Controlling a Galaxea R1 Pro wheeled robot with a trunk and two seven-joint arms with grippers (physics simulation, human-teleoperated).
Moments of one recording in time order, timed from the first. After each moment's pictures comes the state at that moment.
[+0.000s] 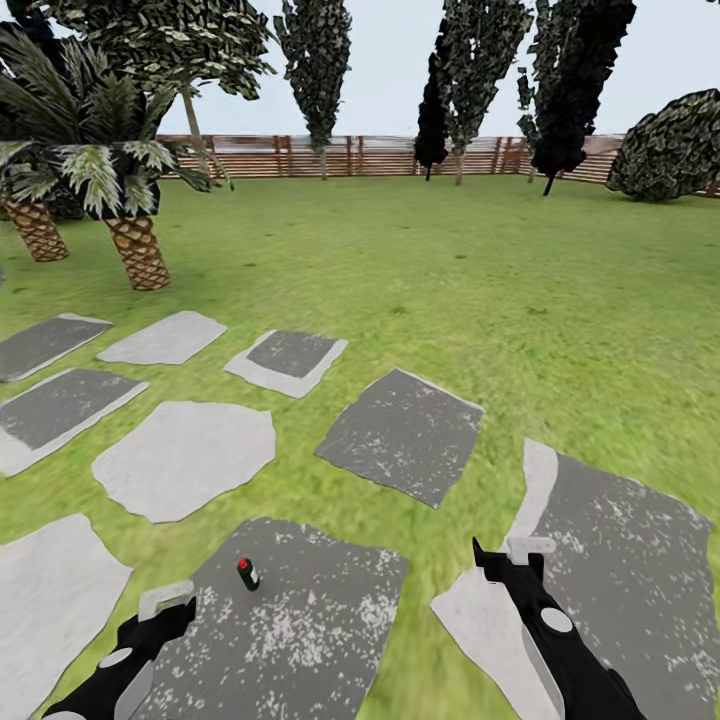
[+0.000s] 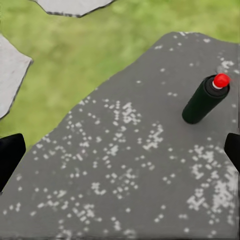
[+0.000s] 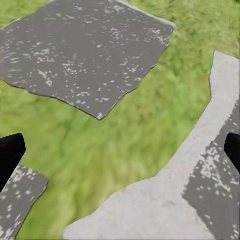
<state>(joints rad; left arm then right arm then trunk) -0.52 0.18 0.13 -0.28 0.13 -0.17 0.03 -0.42 -0.05 -0.09 -0.73 0.04 -0.15 0.02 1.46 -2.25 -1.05</state>
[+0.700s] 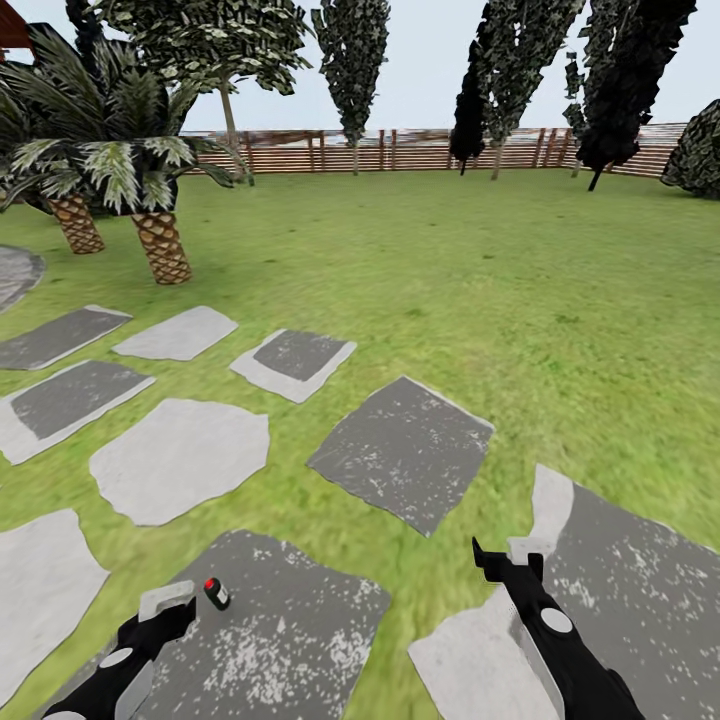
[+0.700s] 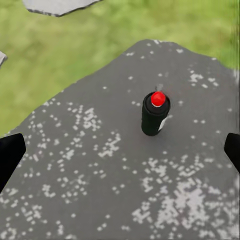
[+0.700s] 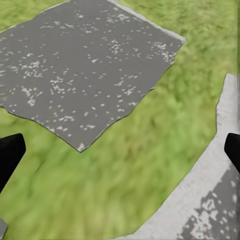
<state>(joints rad) -0.52 0.18 0.13 -0.28 0.13 -0.17 0.03 -0.42 -0.05 -0.09 -0.73 0.04 -0.15 0.02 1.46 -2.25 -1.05</state>
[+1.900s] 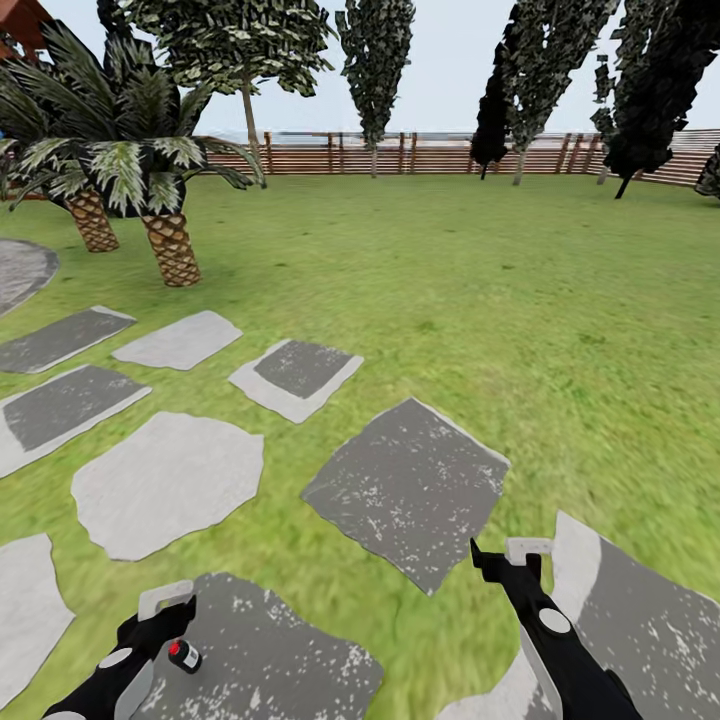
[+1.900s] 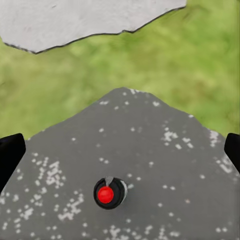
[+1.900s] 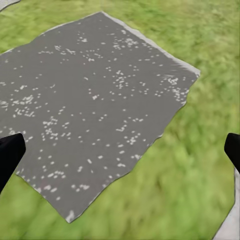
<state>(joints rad) -0.52 0.18 0.14 -0.28 0.14 -0.18 0.03 -0.42 -0.05 -0.09 -0.73 0.04 -0.15 0.02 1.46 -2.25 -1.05</state>
